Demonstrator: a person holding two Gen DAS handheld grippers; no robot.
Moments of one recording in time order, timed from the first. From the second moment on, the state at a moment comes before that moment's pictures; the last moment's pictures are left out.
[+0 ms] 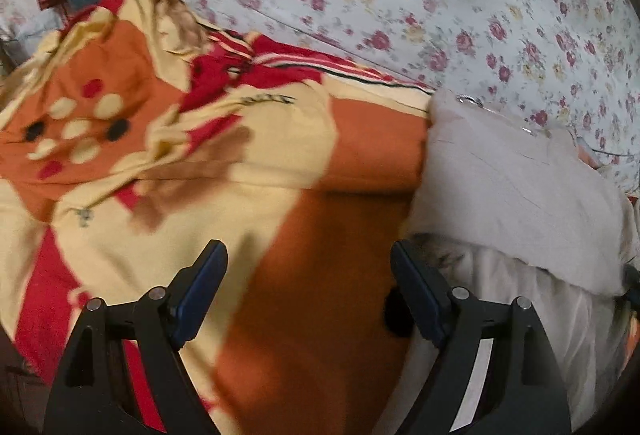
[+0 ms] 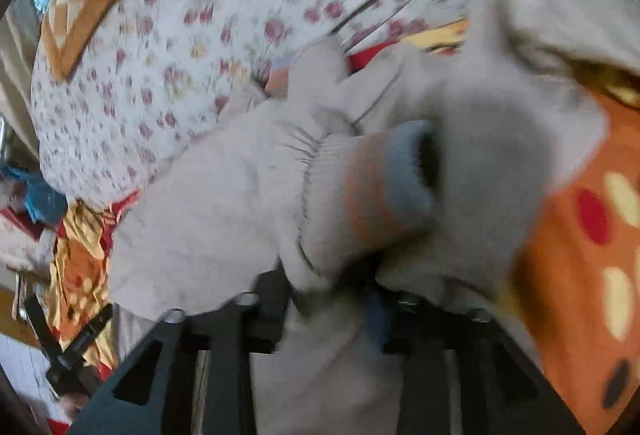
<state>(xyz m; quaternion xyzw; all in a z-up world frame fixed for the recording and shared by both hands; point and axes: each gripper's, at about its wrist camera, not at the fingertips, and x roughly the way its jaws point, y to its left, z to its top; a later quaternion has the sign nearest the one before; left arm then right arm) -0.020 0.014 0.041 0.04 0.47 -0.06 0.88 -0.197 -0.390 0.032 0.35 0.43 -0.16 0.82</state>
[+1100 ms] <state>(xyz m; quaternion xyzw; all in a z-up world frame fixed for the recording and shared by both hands) -0.019 -0.054 0.038 0.06 0.46 -0.14 0.87 -0.203 -0.358 0.064 0.24 0.44 -0.15 0.86</state>
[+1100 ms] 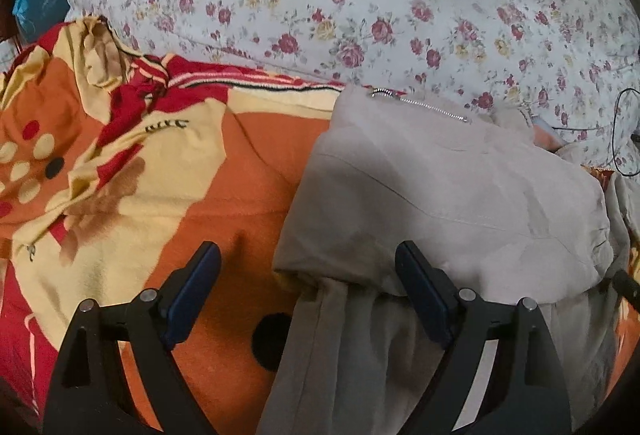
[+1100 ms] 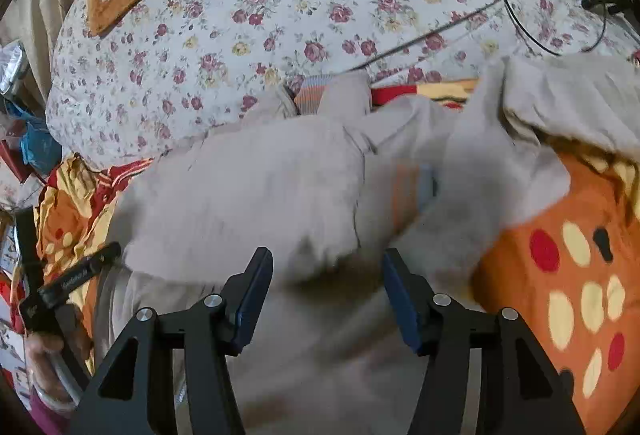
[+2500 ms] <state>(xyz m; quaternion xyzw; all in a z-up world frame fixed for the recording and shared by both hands) -0.015 -0.067 0.020 0.06 0.49 -0.16 0.85 -0.305 -0.504 0.037 0.40 0.37 -0.31 0.78</state>
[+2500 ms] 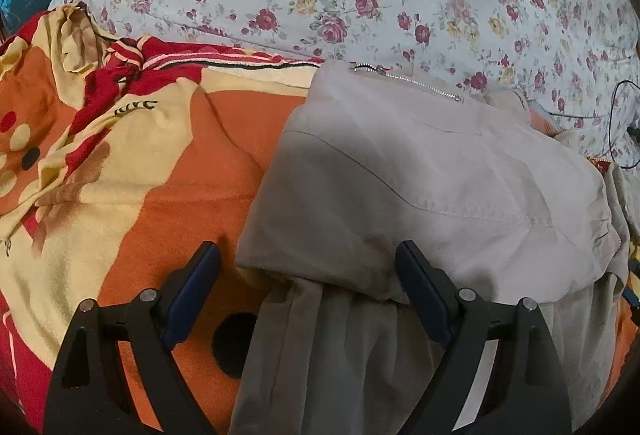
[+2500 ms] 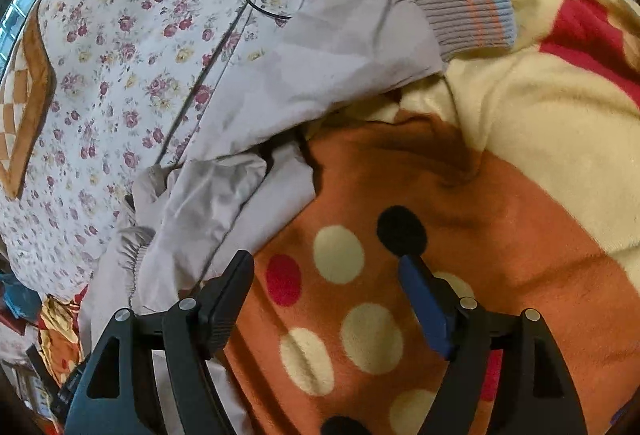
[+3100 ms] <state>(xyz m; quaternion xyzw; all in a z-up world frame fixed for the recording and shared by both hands) -0.008 -0.076 0.009 0.08 0.51 -0.15 0.85 -0.306 -0.534 0.052 0.43 0.26 -0.30 0.81</state>
